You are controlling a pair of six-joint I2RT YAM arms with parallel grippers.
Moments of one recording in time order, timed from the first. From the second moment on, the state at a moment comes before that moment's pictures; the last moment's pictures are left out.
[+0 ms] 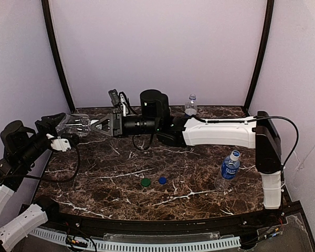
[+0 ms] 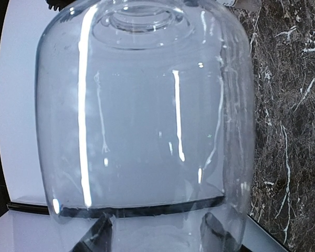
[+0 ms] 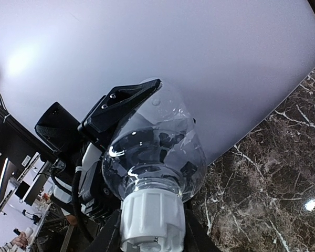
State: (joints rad) left arm -0.32 0.44 0.64 -0.29 0.02 1.56; right arm 1.11 2.07 1.73 0.32 -0.54 0.80
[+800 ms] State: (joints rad) left arm -0.33 0.47 0.83 -0.70 0.25 1.43; right arm 1.28 1.84 1.55 0.17 -0.22 -0.15
